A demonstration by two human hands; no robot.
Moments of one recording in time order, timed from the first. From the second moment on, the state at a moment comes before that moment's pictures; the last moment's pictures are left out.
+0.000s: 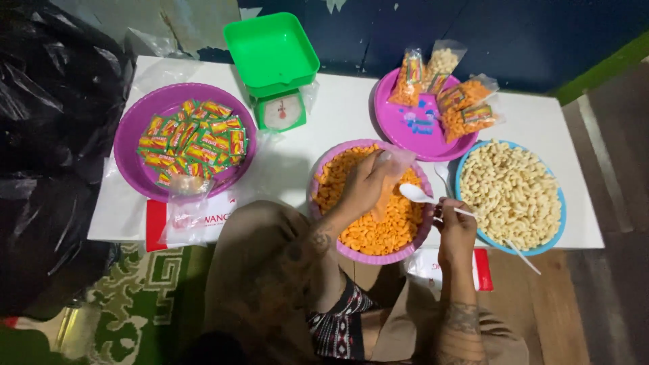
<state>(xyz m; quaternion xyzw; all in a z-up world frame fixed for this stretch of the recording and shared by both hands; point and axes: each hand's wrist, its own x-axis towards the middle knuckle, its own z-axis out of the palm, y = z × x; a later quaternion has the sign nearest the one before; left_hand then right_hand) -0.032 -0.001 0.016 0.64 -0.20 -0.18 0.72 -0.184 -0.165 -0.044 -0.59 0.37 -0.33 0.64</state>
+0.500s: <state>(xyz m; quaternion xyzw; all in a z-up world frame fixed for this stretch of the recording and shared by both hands) -0.029 -0.013 -0.020 0.68 -0.30 -0.10 0.66 -0.186 -0.144 -0.068 -0.69 0.31 -0.24 0.61</state>
